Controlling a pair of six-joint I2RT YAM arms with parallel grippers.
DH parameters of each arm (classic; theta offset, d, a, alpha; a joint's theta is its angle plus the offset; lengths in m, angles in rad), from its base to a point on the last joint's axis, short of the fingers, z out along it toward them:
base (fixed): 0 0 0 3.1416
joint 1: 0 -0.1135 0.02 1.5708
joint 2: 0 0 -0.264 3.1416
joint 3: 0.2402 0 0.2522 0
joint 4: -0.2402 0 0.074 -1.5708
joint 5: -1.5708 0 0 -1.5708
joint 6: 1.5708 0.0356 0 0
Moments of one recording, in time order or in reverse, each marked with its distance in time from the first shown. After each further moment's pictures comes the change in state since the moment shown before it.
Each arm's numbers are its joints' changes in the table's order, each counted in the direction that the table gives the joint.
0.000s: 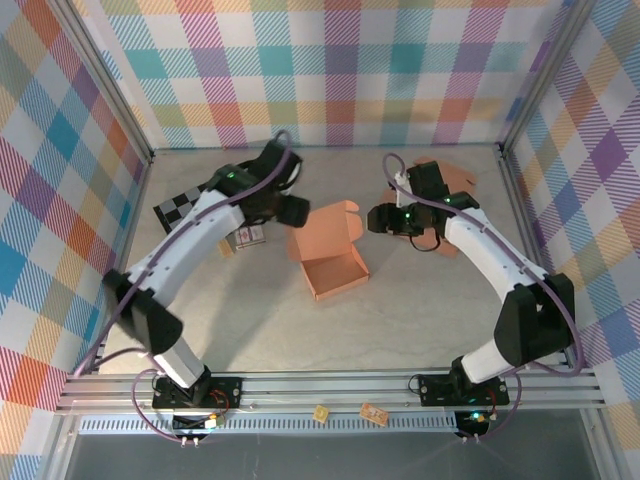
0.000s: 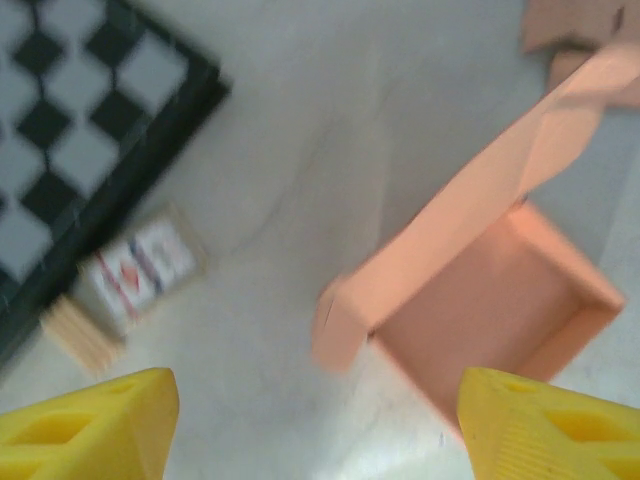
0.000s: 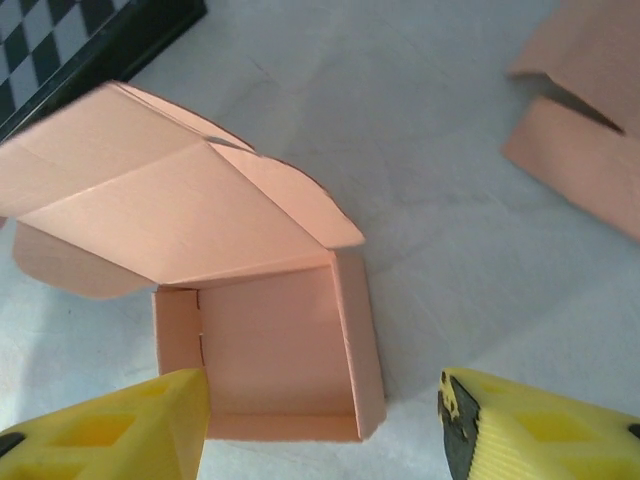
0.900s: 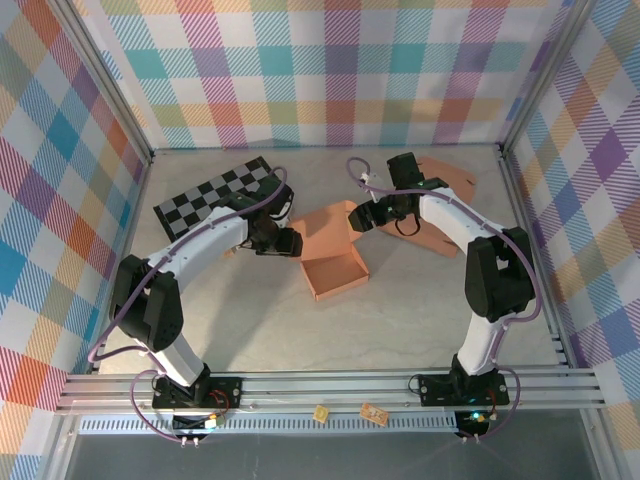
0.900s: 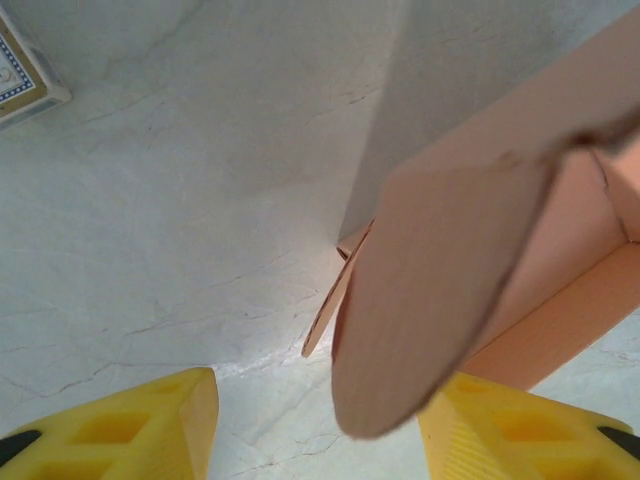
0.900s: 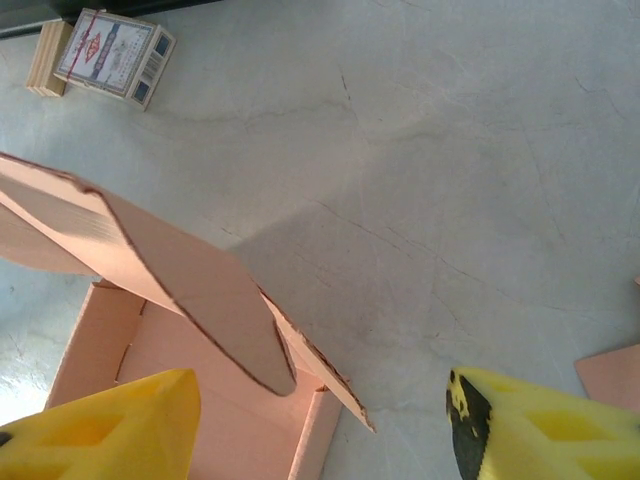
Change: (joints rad) left arm -0.069 0.068 -0.299 0.185 -0.225 -0.114; right arm 0.000 0.303 0.153 0.090 0.152 -0.442
